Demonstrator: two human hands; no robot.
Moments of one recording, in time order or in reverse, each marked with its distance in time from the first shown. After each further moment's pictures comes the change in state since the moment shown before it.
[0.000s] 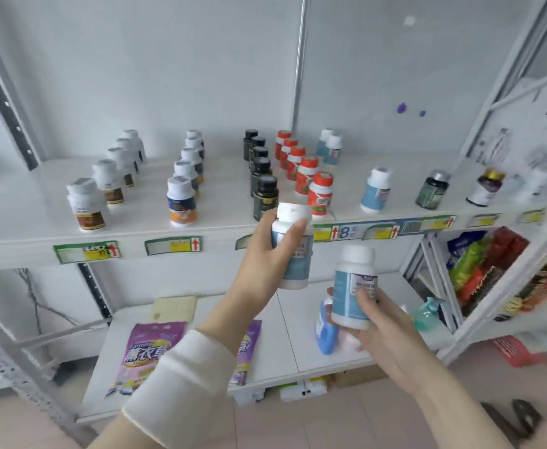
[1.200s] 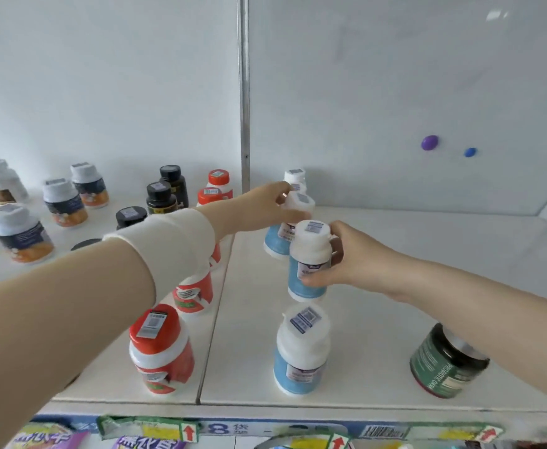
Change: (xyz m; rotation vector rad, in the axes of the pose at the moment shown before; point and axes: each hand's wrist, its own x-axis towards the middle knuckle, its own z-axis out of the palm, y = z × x) left_hand 0.423 -0.061 0.135 0.839 -0.196 -0.213; right_hand 0.384 -0.195 -0.148 -0.964 -0.400 -0.045
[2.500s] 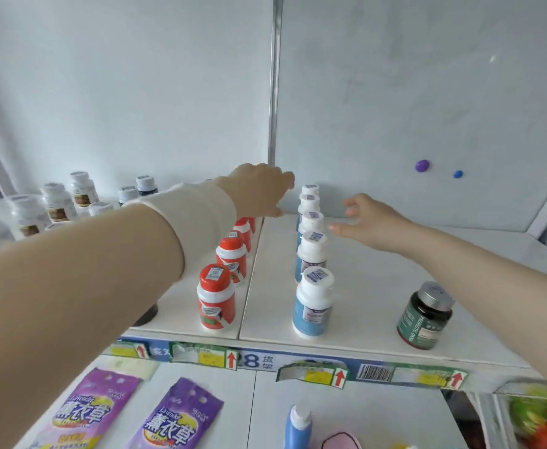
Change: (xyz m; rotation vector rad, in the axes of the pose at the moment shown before) left_hand -0.100 0.043 -0.045 1.016 0.196 0.130; right_hand -0.045 -0.043 -0.014 -0.427 0.233 -0.026
